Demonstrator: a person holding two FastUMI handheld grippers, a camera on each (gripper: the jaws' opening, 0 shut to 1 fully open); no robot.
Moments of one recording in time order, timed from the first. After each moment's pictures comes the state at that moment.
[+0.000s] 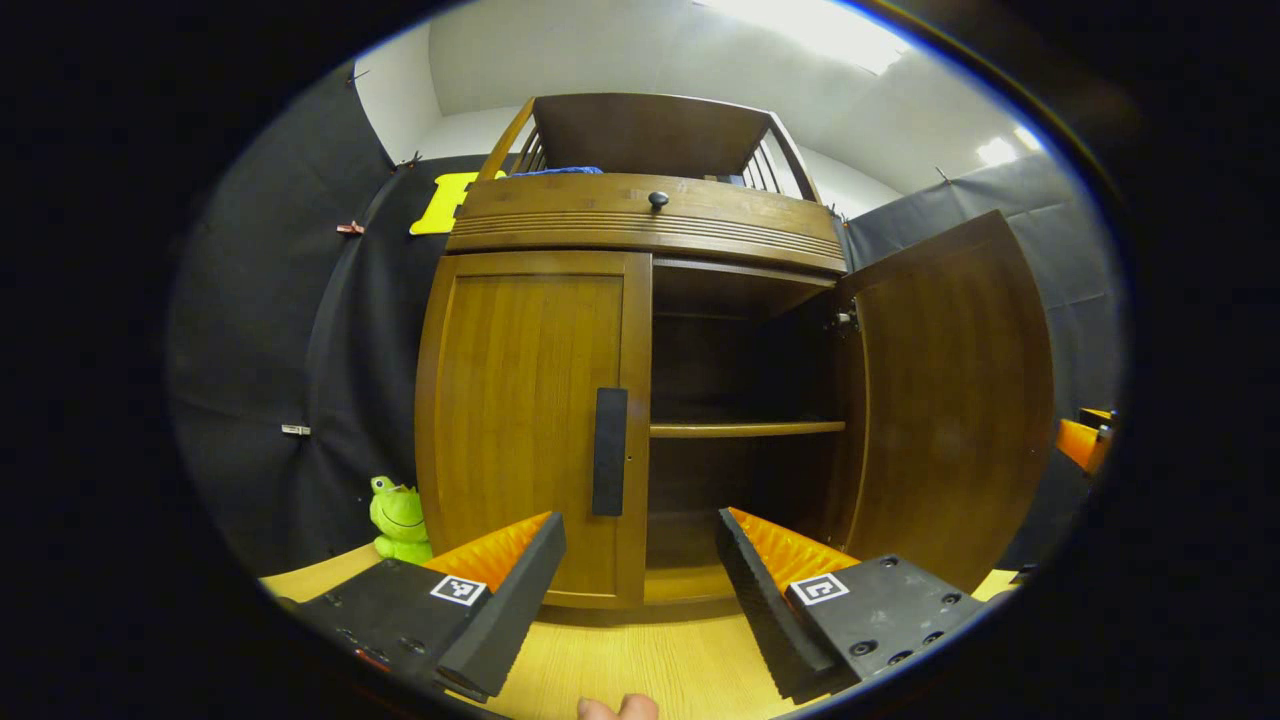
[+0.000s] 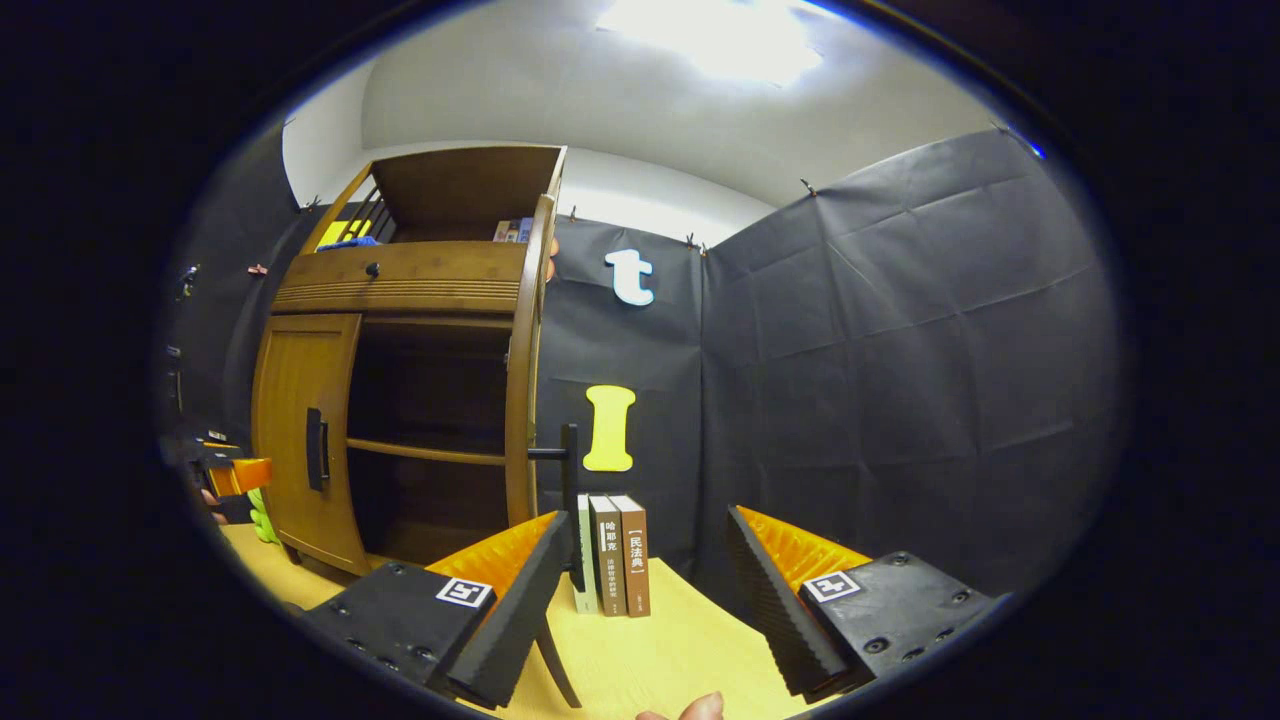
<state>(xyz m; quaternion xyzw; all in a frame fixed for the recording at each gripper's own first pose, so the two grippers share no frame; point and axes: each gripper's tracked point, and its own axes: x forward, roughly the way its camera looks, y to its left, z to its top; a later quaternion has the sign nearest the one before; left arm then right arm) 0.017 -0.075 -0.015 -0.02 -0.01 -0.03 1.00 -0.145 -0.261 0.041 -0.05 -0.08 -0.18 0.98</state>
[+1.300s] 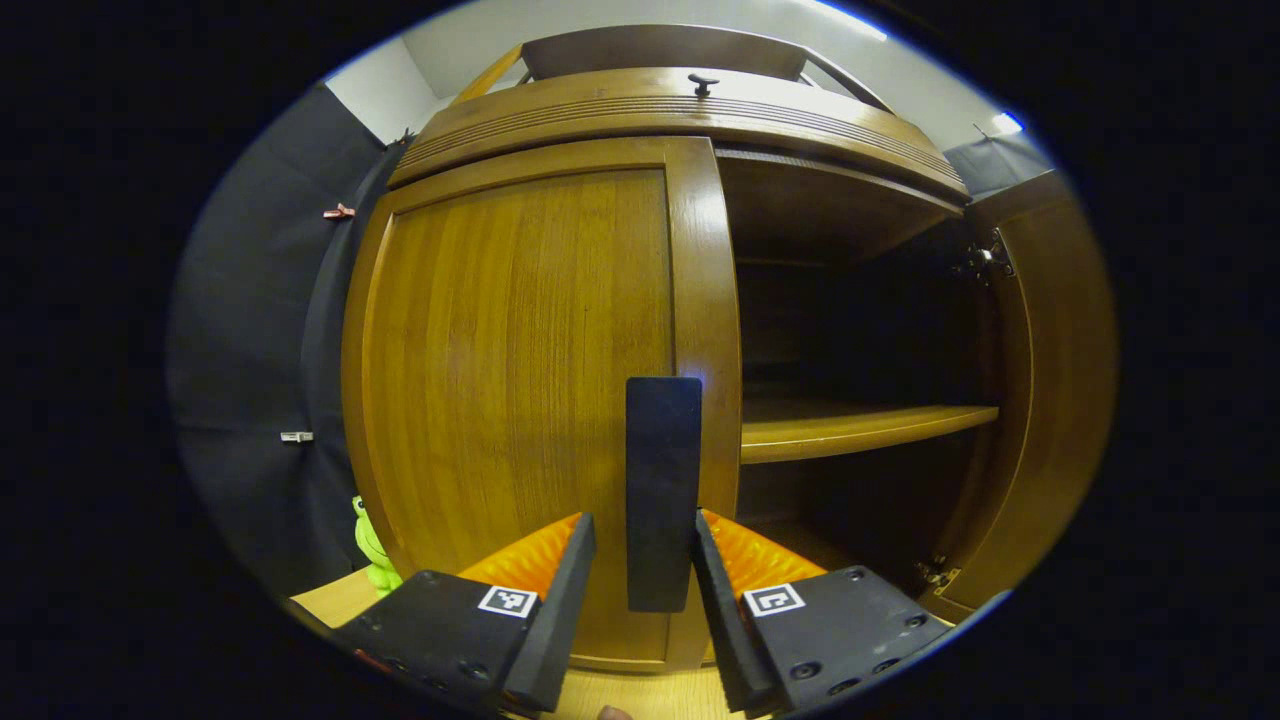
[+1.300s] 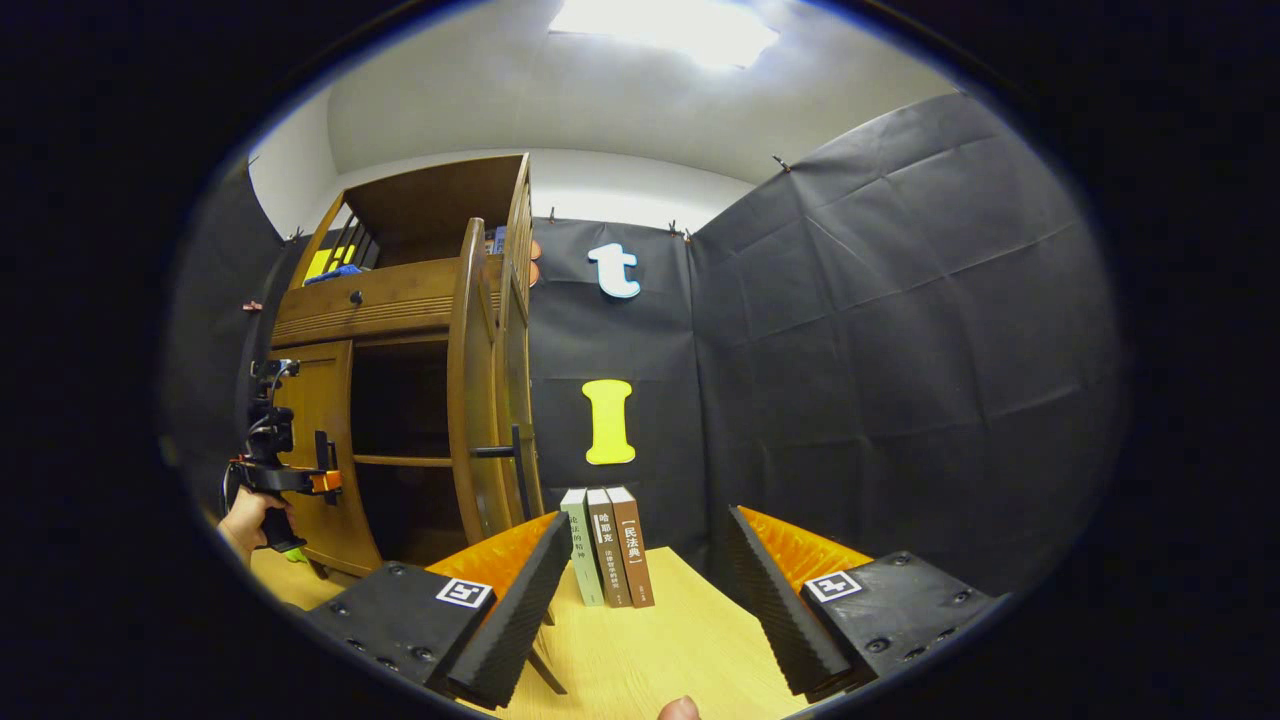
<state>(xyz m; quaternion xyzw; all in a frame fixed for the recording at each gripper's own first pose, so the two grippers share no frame) 0.180 -0.045 -0.032 0.00 0.04 0.02 1.00 -0.169 -0.296 0.047 0.01 -0.07 -0.17 0.98</state>
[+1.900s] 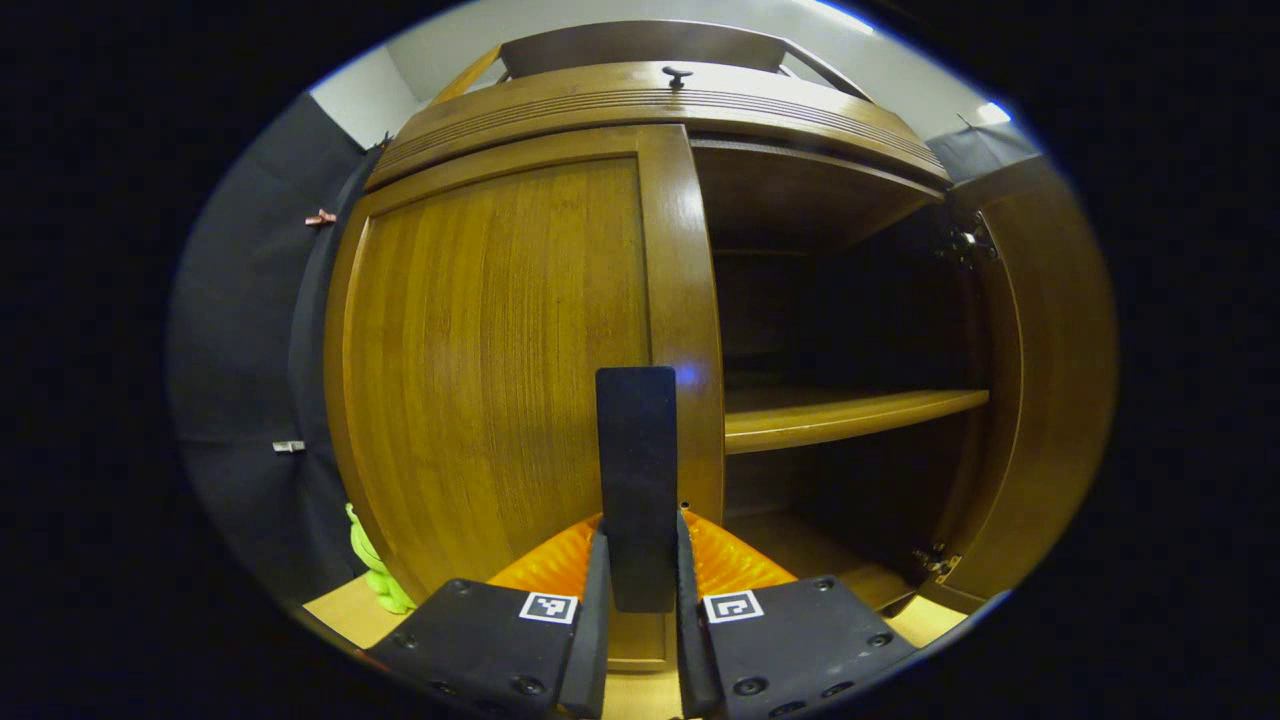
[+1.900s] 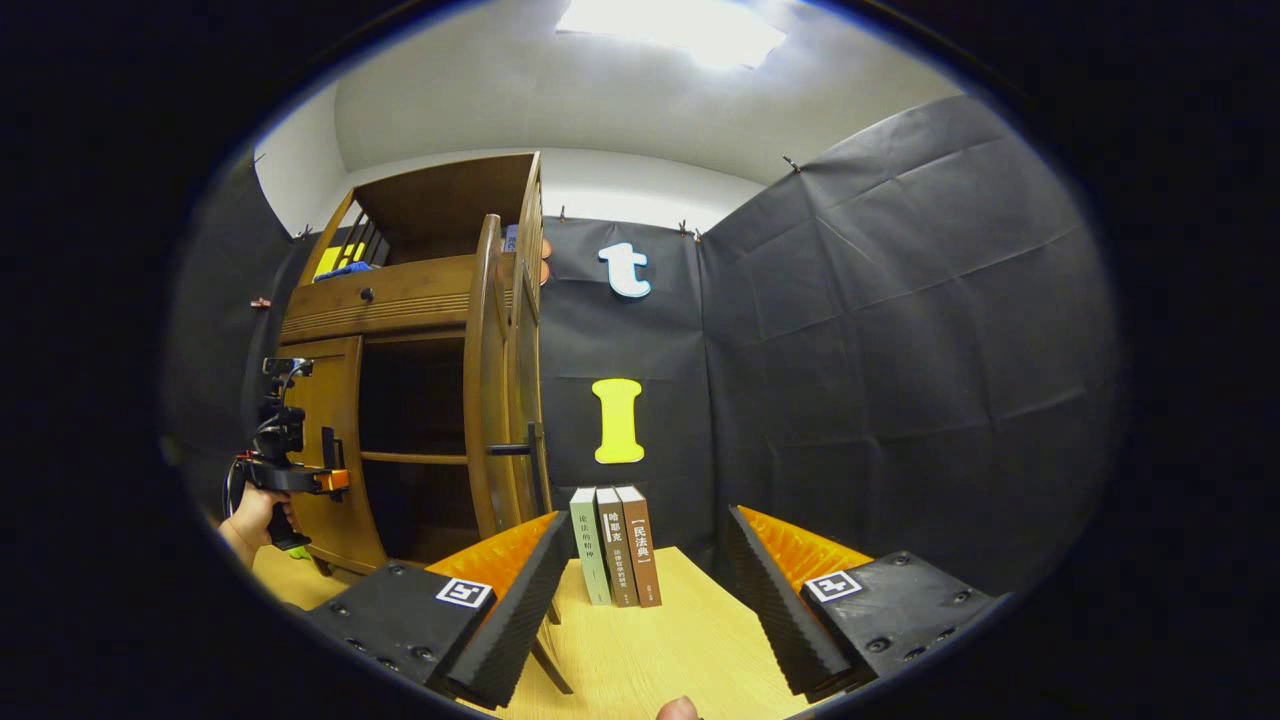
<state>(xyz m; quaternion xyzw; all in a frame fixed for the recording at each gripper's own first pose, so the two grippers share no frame) 0.176 -0.051 -0.034 0.03 0.05 0.01 1.00 -0.167 -0.286 0.049 0.00 -0.07 -0.16 0.99</state>
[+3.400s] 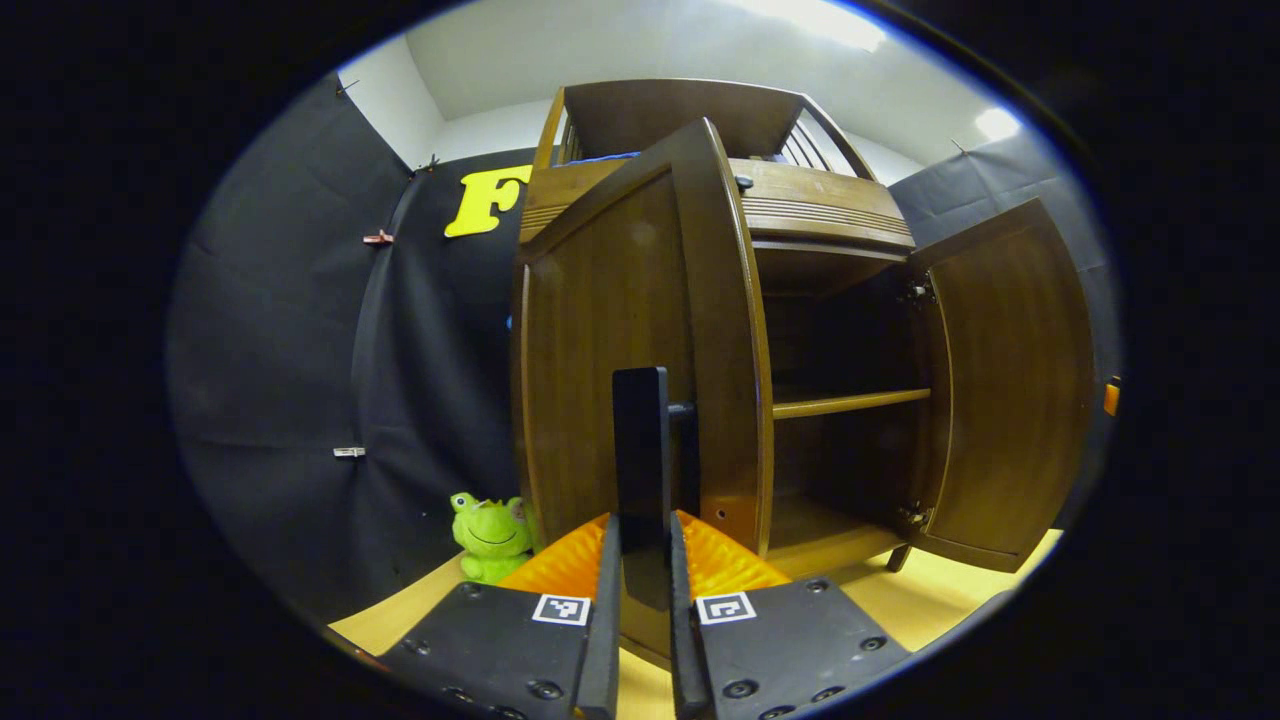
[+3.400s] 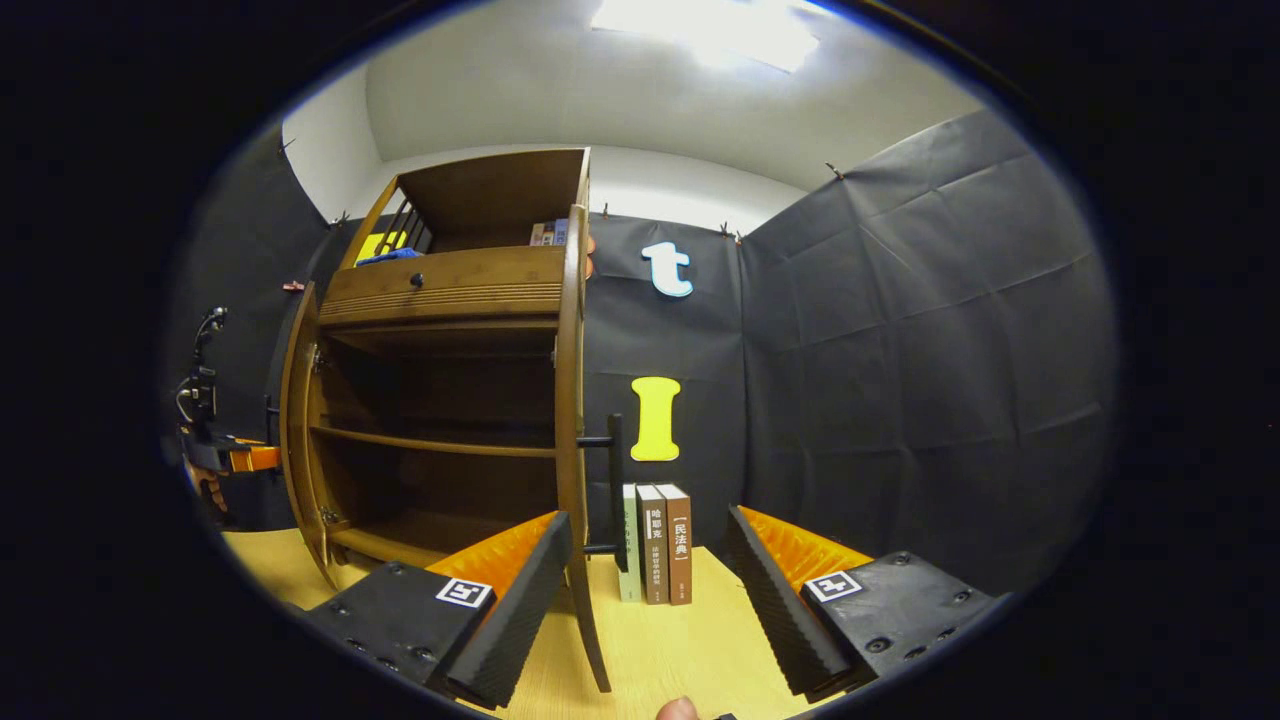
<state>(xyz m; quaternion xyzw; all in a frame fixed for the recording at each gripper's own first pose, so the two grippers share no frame) 0.003 0.047 -0.022 0.02 0.01 0.02 1.00 -0.154 -0.231 0.039 -0.03 -0.06 -0.11 0.99</state>
